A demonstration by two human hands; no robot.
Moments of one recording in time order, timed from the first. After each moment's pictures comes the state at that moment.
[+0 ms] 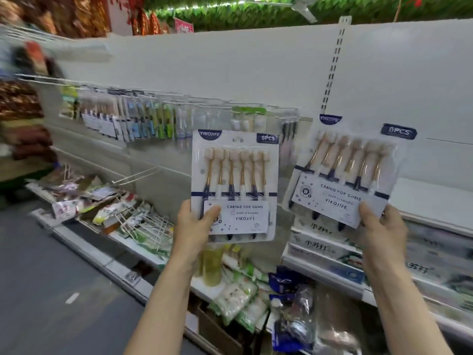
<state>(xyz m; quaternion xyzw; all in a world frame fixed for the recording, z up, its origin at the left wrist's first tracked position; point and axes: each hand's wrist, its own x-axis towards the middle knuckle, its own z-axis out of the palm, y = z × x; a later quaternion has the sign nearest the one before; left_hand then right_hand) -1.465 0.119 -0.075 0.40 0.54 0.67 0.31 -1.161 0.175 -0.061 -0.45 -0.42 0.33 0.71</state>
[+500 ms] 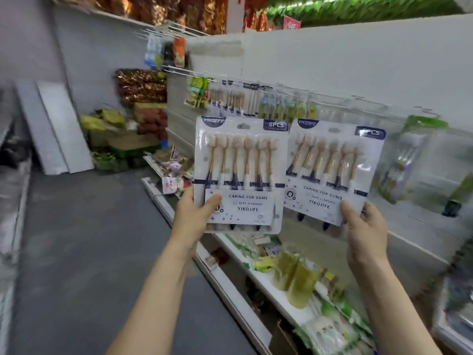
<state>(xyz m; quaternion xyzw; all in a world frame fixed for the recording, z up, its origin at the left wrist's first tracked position) -1.769 0.052 -0.107 0.32 0.56 0.74 0.20 -1.514 0.226 -0.106 -0.36 -0.55 0.45 0.60</state>
